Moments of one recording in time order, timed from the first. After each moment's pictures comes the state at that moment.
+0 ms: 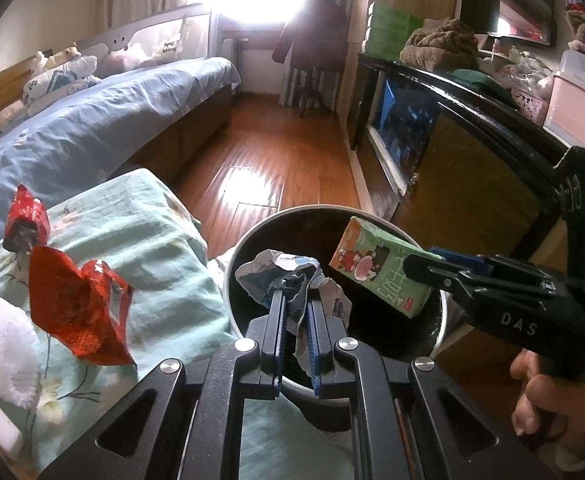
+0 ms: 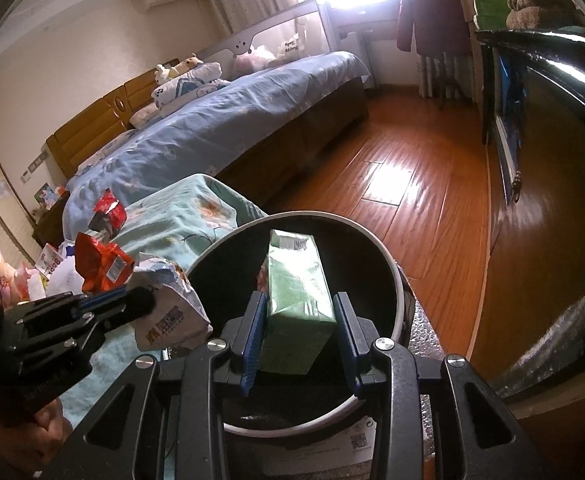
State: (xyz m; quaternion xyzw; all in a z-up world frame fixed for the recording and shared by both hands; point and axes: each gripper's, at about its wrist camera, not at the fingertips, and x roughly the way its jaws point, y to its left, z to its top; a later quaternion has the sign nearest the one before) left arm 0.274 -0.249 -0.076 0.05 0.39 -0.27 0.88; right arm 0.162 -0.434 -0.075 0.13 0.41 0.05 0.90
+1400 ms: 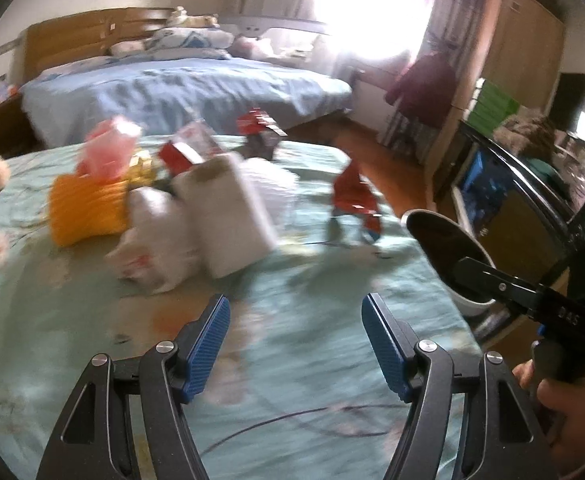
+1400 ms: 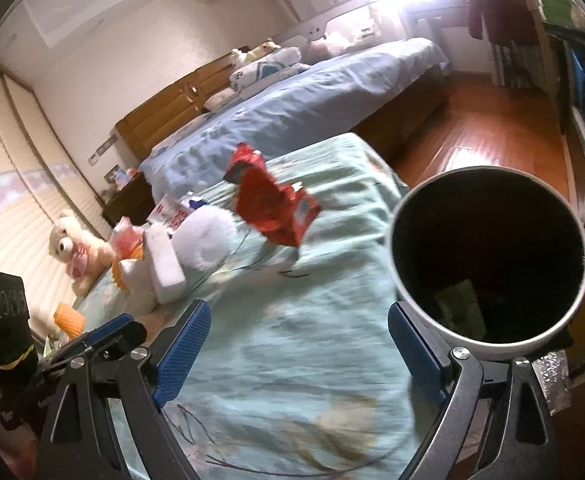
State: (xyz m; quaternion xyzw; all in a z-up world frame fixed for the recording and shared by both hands) left arm 0.117 -0.061 -0.050 -0.09 0.37 -0.11 0.92; right arm 0.123 -0.291 -0.060 0.16 0.41 0.18 0.88
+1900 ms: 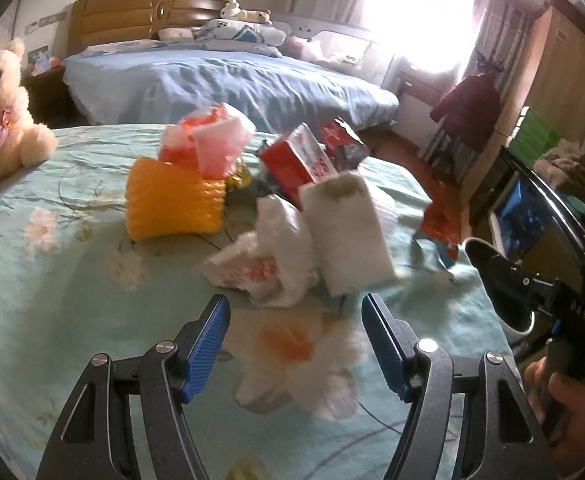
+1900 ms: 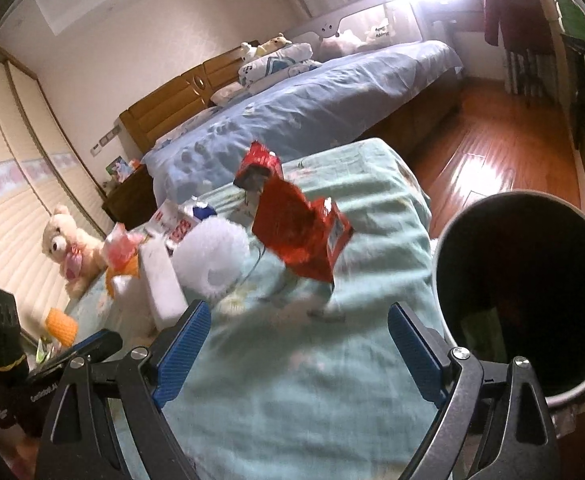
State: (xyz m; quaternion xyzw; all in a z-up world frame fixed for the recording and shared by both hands) left arm 0.113 -0.025 -0.041 -0.12 0.38 -0.04 0.92; right arm 0.165 -0.260 -0.063 0.15 0.40 0.19 0.88
